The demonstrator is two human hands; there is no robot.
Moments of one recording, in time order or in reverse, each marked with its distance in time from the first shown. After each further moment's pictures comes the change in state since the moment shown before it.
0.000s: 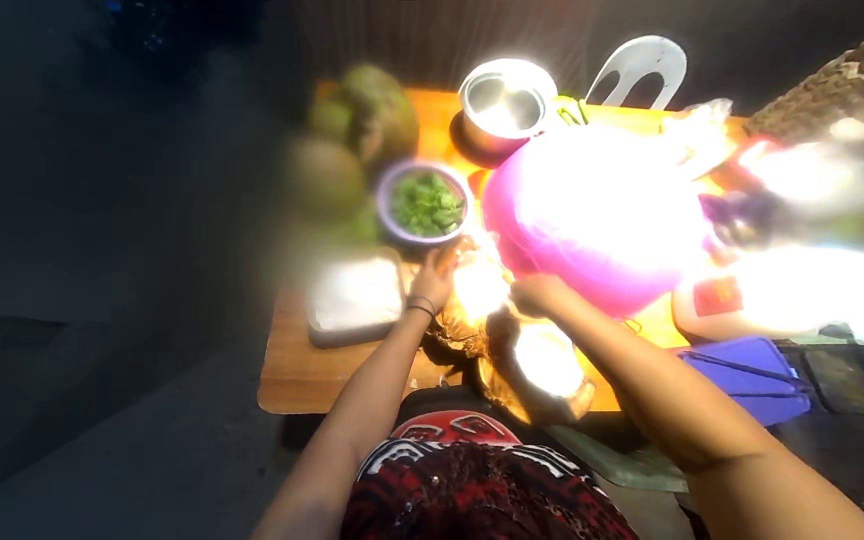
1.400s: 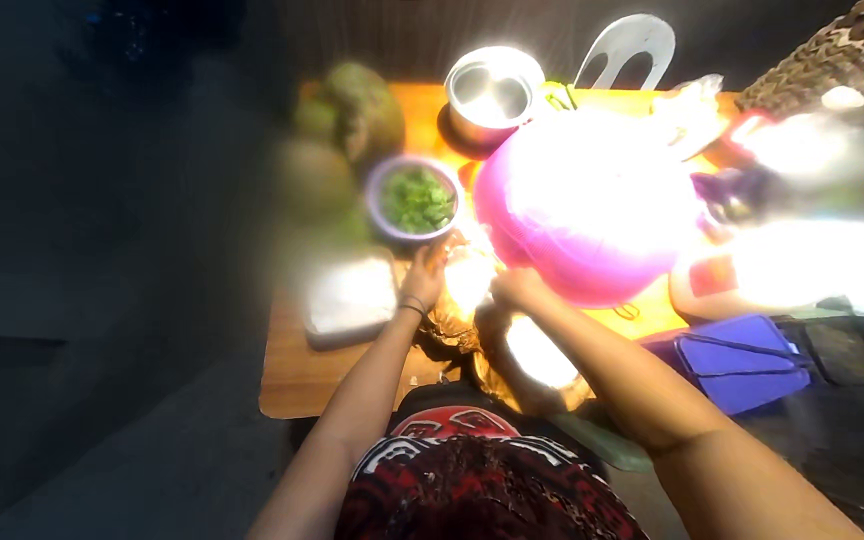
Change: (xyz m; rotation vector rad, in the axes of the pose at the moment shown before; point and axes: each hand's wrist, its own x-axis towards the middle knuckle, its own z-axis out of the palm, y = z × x) left_hand 0.000 -0.008 -0.002 0.005 0.015 0.044; right_hand 0.007 -0.021 0.009 0.010 0.025 -0.006
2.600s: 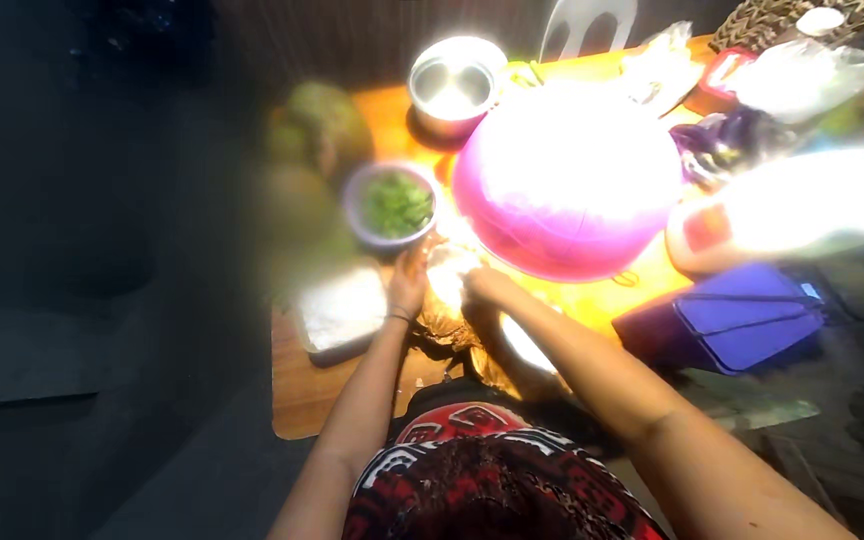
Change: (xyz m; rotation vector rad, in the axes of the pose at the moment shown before) left_hand 0.001 -0.012 0.004 0.005 0.076 0.043; right_hand 0.042 0.007 0.044 0.411 0.194 -0.152
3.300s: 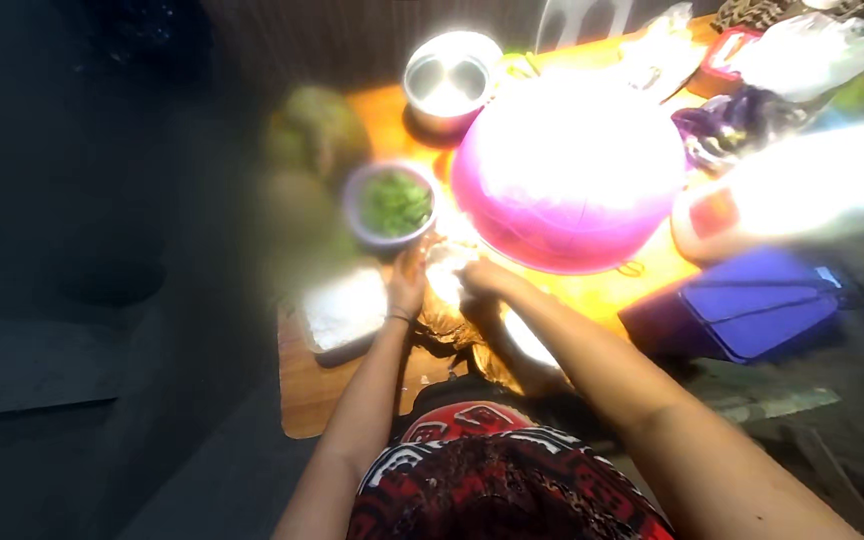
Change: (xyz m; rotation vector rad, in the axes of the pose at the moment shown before) left_hand 0.000 -0.009 0.002 0.000 0.018 0.041; right_hand 0.008 -0.001 -0.005 0.055 -0.031 -0.032
